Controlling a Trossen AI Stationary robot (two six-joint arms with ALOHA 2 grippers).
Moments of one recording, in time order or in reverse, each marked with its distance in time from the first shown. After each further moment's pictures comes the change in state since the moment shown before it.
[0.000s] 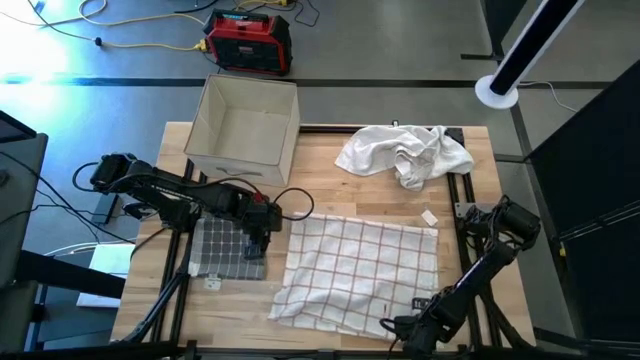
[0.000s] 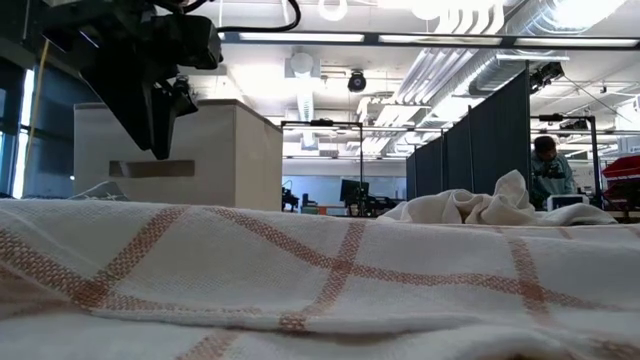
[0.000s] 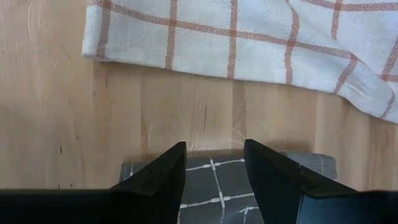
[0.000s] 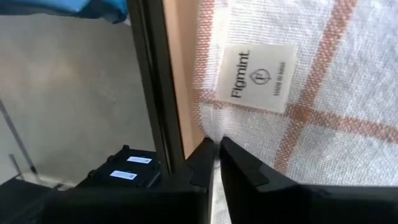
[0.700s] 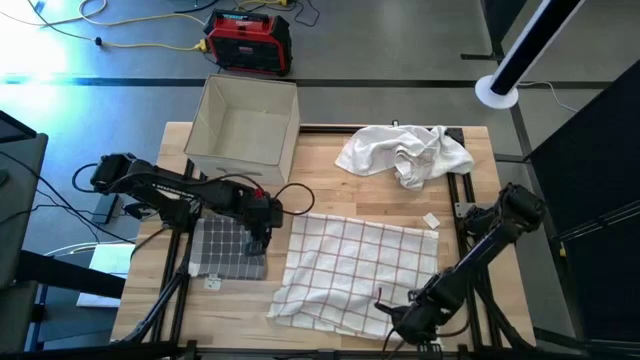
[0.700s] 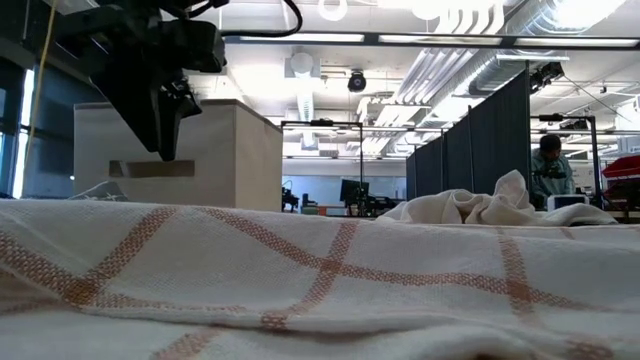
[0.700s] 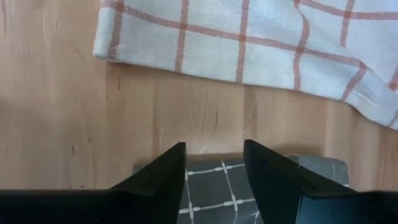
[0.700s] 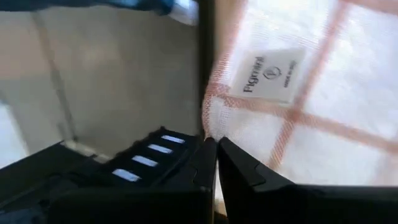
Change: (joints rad) left arm 0.033 0.000 0.000 0.001 0.000 0.025; right arm -0.109 -0.141 0.002 -0.020 -0.169 -0.151
